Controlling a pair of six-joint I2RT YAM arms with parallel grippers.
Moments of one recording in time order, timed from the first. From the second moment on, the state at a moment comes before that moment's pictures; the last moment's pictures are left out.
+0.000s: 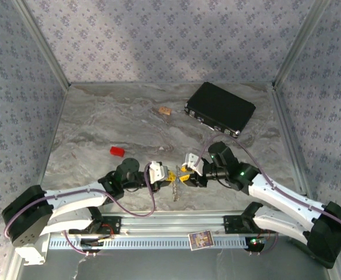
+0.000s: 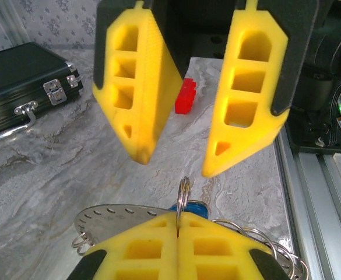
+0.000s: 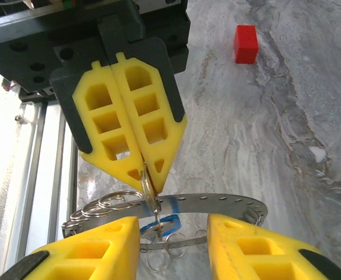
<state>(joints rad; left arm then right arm) -0.96 1.10 0.32 0.51 0.41 0.15 0.77 0.95 0.57 -0.24 -0.54 -0.35</state>
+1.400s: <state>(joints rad) -0.94 1.08 0.41 0.30 0.40 0.24 0.86 1.13 0.89 -0.61 -0.45 -0.57</state>
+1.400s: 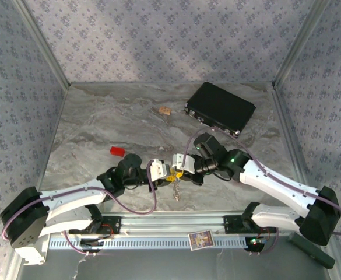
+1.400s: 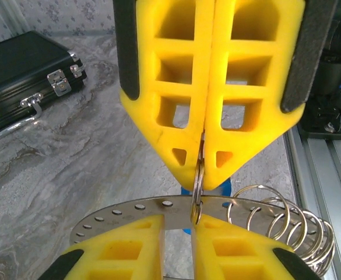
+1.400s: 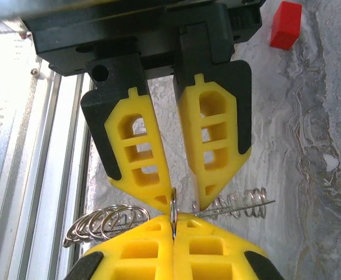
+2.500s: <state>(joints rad) -0.93 1.10 0.42 0.34 0.46 0.23 0.83 1.07 0.81 -0.51 -0.46 -0.54</state>
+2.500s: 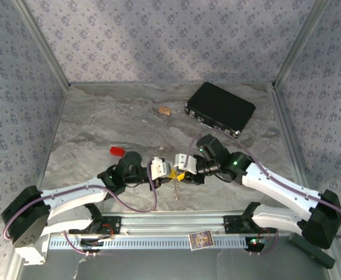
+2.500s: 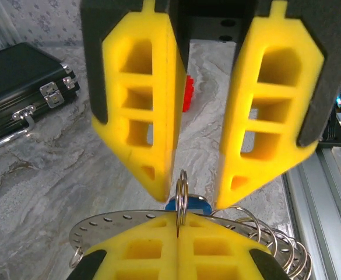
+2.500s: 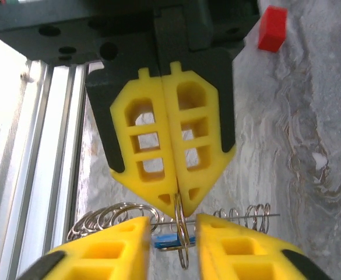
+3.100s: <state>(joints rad) -0.93 1.18 0.30 0.70 0.45 0.08 0.75 0.99 0.58 -0.18 -0.58 -0.35</state>
